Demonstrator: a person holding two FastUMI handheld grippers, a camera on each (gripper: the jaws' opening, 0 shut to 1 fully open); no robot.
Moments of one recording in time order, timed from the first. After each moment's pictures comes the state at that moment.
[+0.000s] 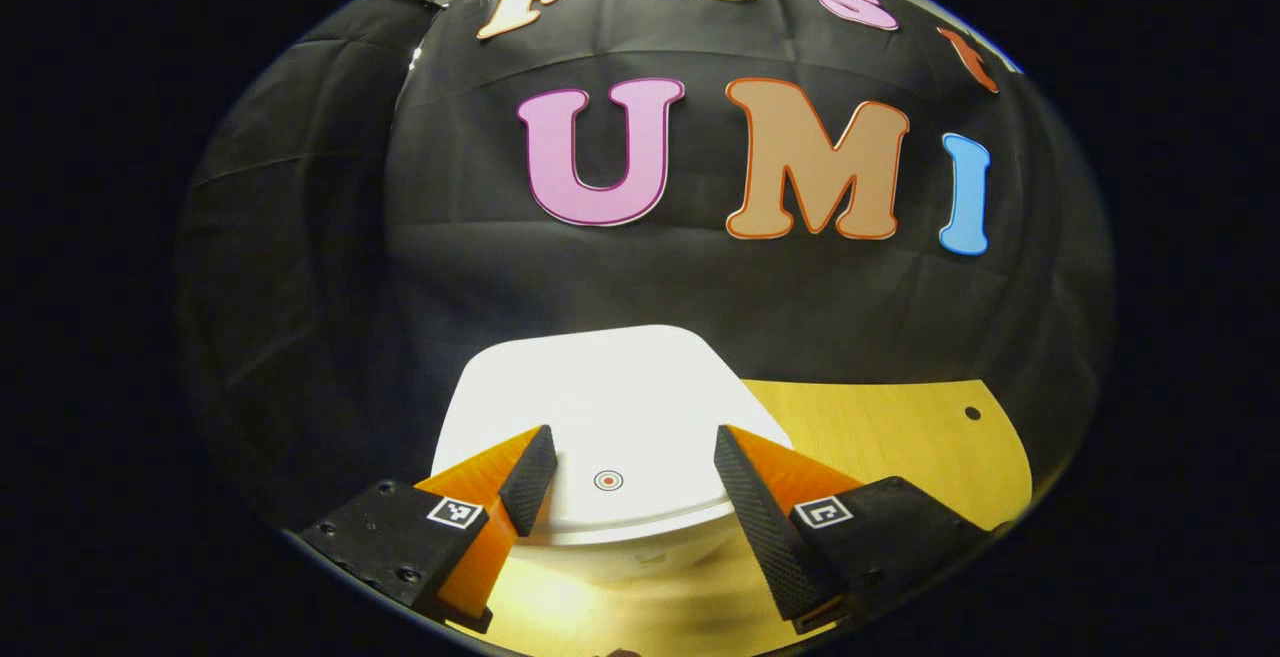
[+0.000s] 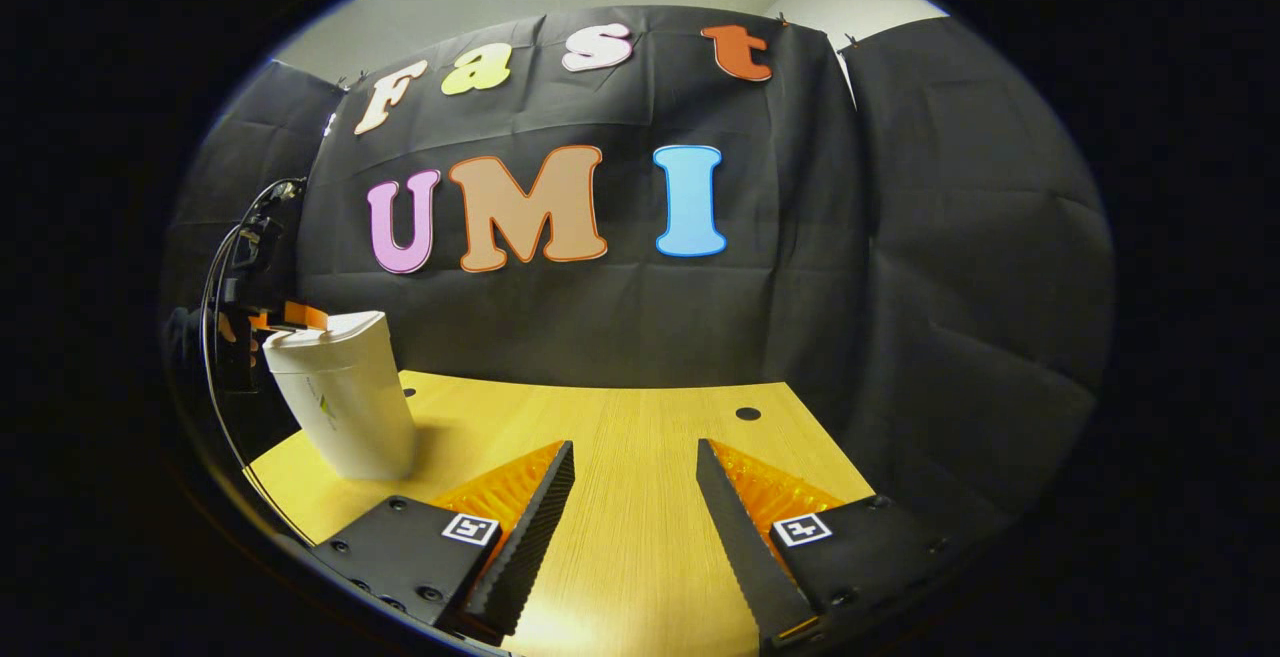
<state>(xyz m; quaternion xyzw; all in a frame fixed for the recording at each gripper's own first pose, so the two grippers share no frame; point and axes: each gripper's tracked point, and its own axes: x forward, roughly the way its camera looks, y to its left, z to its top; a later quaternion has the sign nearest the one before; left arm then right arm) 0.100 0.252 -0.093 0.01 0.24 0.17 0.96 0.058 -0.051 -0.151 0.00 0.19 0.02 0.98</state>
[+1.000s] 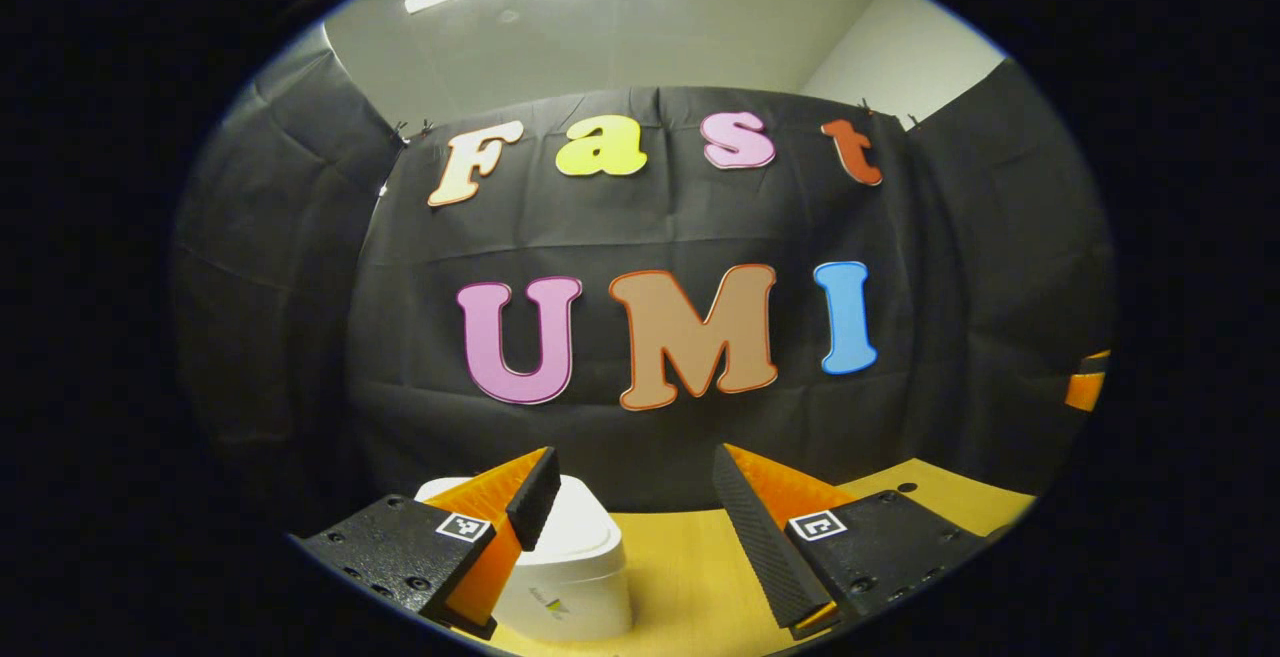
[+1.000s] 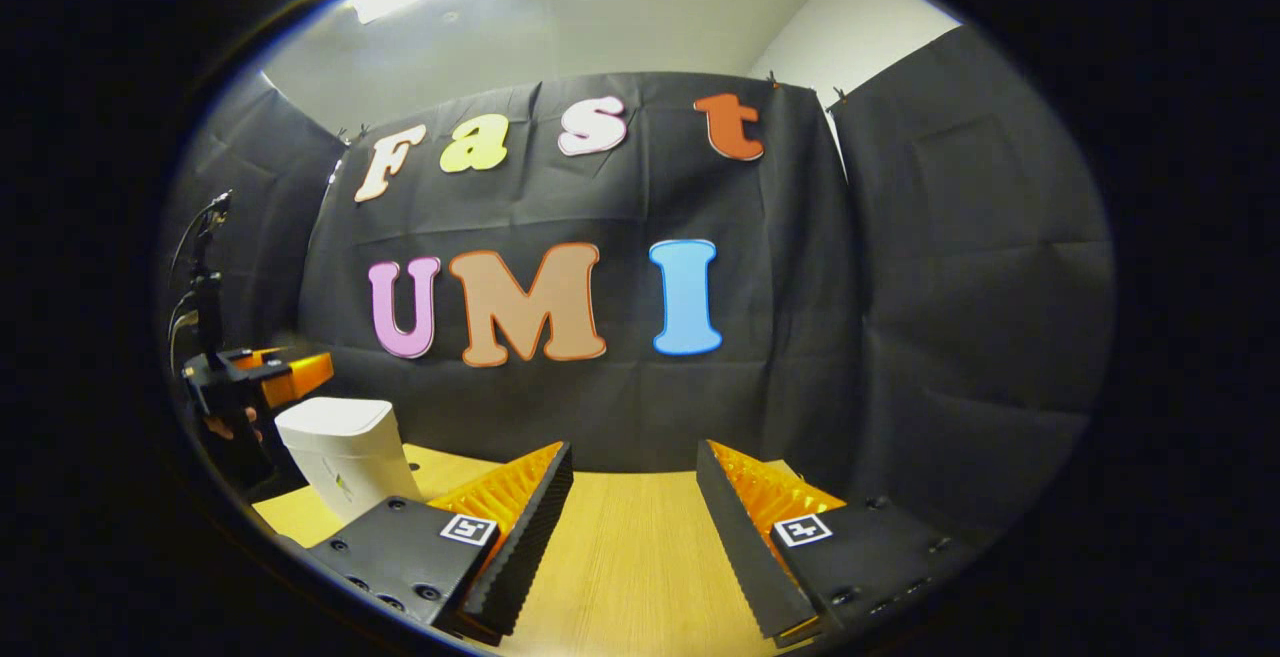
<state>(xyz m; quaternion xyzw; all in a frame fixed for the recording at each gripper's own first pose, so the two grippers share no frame) 0.070 0.097 0.033 0.06 -0.01 0.05 1.00 0.077 -0.046 -0.033 0.02 0.06 0.01 1.00</state>
